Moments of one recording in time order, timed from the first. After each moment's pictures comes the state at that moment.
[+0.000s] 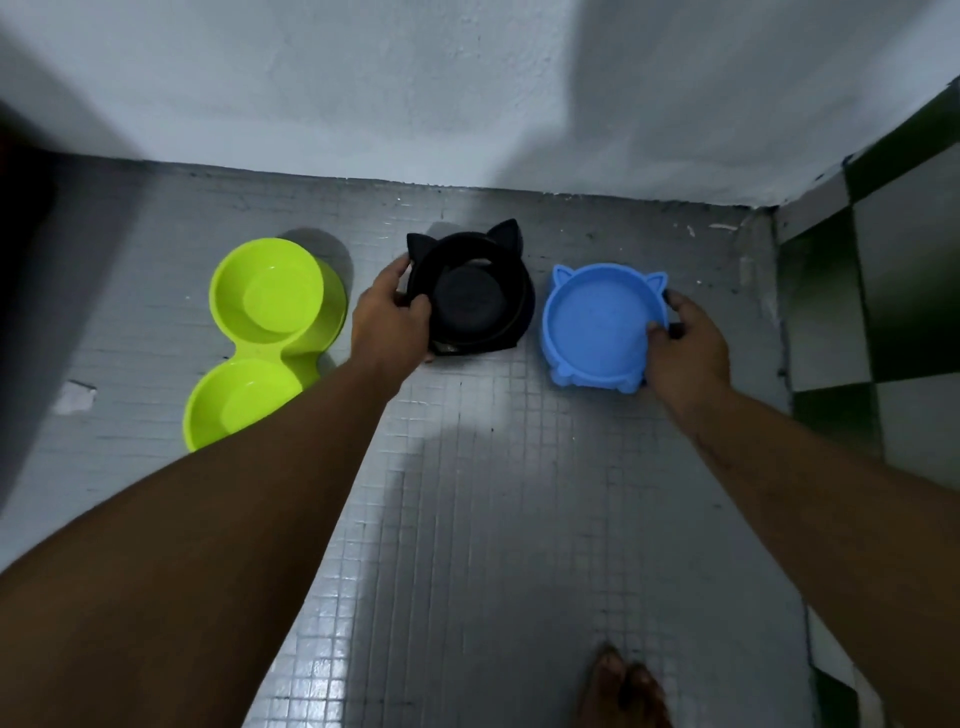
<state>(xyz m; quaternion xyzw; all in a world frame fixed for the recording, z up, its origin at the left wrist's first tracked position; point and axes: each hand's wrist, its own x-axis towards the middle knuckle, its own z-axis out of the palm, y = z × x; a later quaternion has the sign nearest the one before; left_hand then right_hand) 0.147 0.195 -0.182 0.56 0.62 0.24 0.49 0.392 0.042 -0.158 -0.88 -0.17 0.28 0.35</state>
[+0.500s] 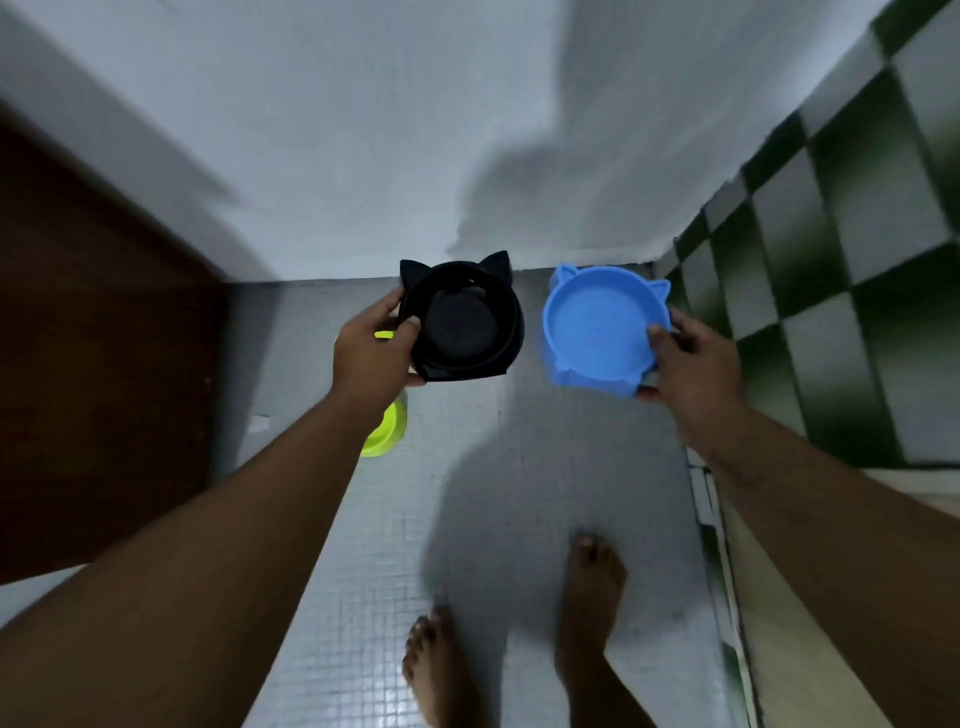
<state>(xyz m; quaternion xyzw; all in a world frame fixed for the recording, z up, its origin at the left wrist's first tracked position) 0.070 0.145 0.150 0.52 0.57 0.25 0.58 0.319 -0.035 0.179 -0.79 -0.05 0.34 0.51</state>
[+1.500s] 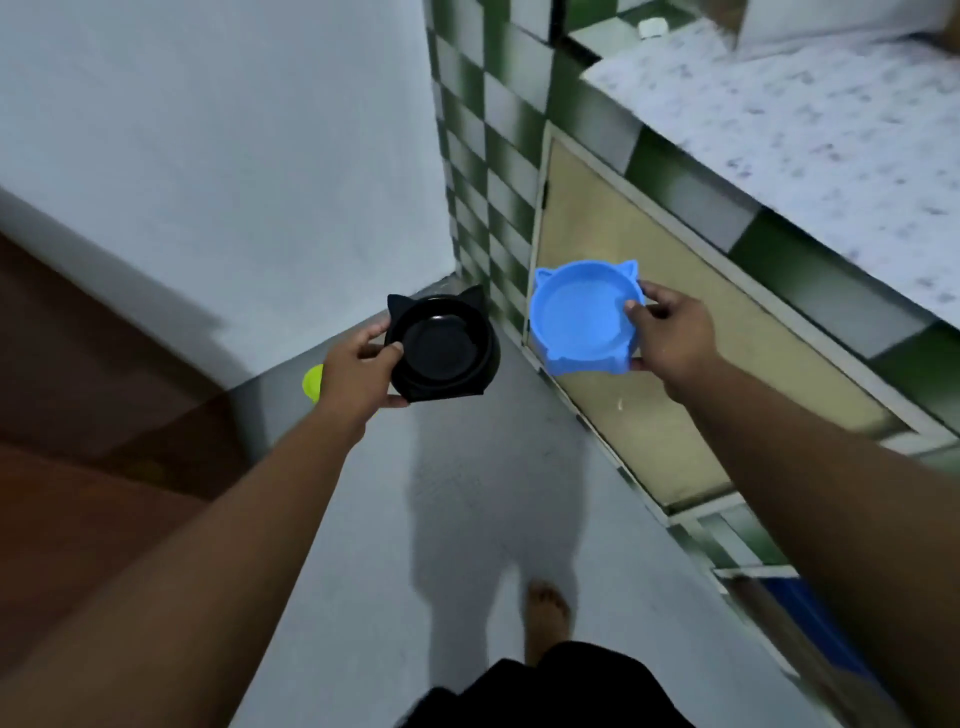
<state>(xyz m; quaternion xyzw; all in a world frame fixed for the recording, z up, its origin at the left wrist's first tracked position) -0.137 -0.238 0.558 0.66 0.38 0.14 0.64 0.043 -0.530 0.588 -0.79 0.01 0.13 0.60</state>
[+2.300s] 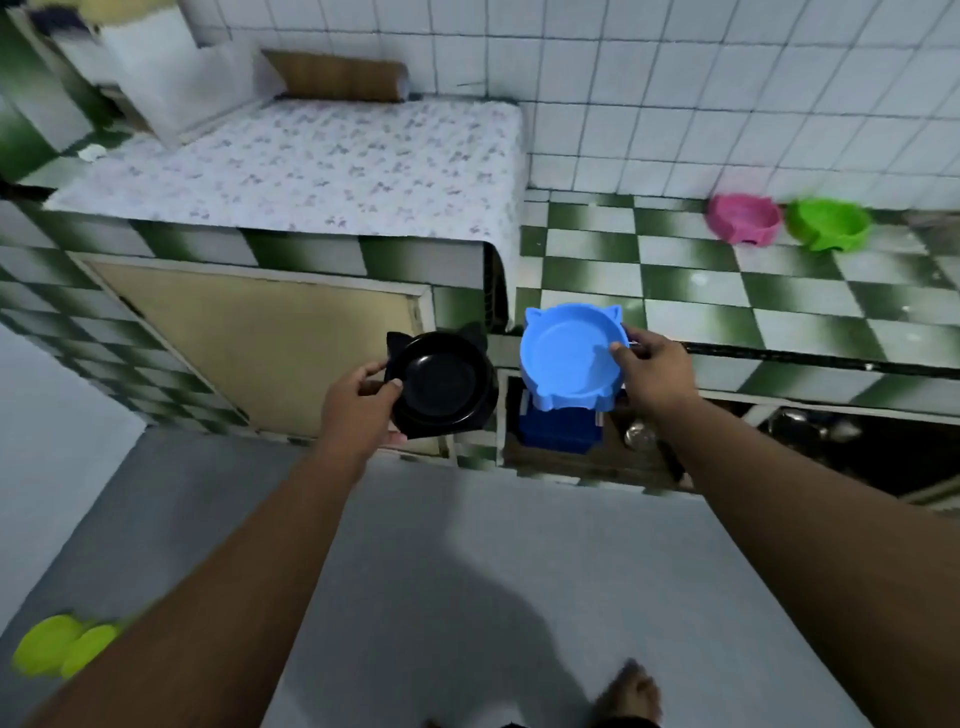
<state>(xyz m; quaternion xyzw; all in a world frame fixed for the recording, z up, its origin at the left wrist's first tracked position) -0.167 -0.643 0.602 0.77 0.07 -0.11 0.63 -0.248 -0.975 0.611 -0.74 0.33 -0.13 0.57</state>
